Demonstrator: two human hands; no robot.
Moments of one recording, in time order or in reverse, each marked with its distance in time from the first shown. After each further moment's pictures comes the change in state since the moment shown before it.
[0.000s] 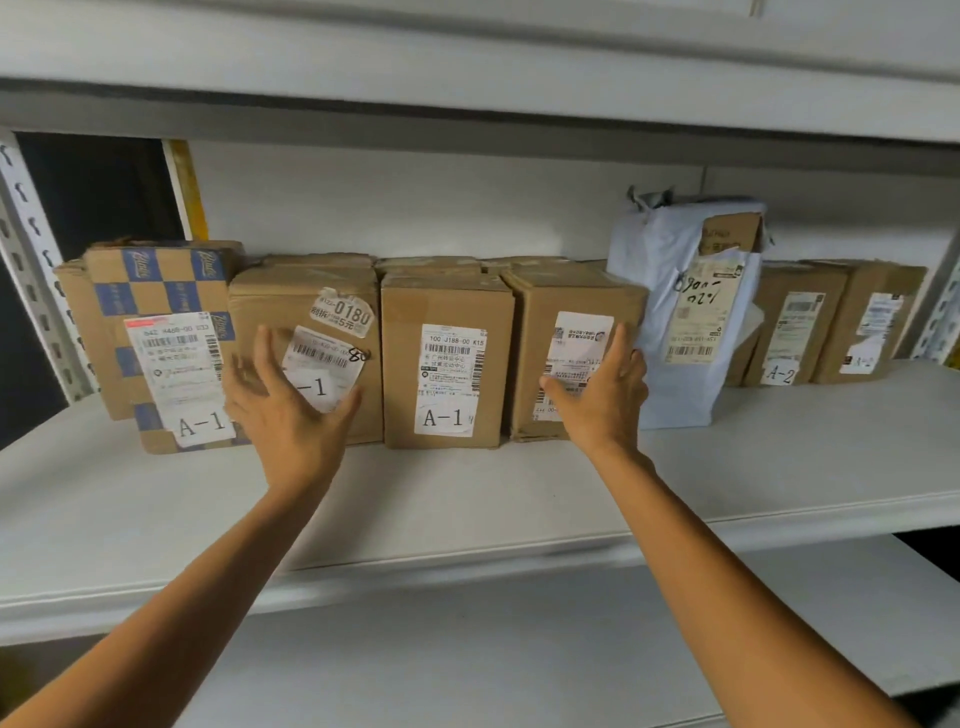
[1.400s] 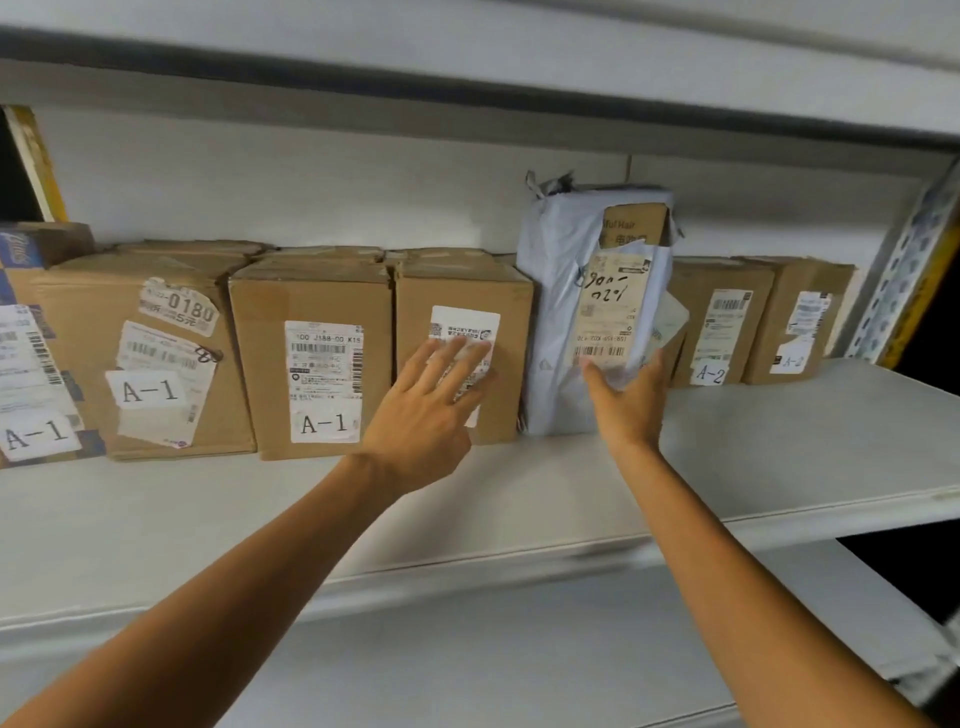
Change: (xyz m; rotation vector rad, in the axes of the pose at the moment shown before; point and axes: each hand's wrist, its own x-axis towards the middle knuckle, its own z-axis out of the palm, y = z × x) left_hand -0.075 0.141 0.120 0.591 -0.475 1.084; right_hand 0.072 0.118 -0.057 0.400 0.152 0.167
